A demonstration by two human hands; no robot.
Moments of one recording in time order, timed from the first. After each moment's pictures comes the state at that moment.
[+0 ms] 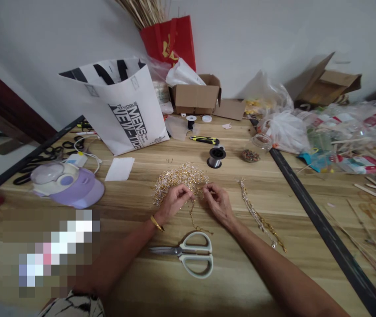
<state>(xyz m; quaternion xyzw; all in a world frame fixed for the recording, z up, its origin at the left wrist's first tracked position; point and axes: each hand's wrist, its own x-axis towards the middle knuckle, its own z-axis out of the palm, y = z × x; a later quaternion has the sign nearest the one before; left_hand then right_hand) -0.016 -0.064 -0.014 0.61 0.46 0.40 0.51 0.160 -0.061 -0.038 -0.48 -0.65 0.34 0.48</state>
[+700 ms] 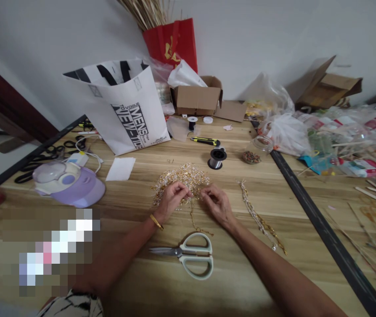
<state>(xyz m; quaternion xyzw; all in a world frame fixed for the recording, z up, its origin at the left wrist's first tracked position) -0.017 -0.062 -0.007 0.55 0.49 0.44 0.51 0.163 -0.063 -0.035 -0.43 -0.71 0.31 0.46</state>
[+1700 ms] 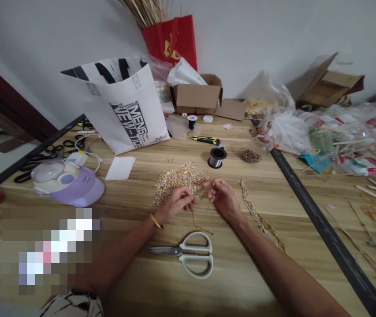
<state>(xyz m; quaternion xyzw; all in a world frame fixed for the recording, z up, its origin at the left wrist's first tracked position) -0.014 -0.065 -0.014 0.56 0.43 0.35 0.61 0.170 -0.051 -0.027 -0.35 -0.38 0.67 0.54</state>
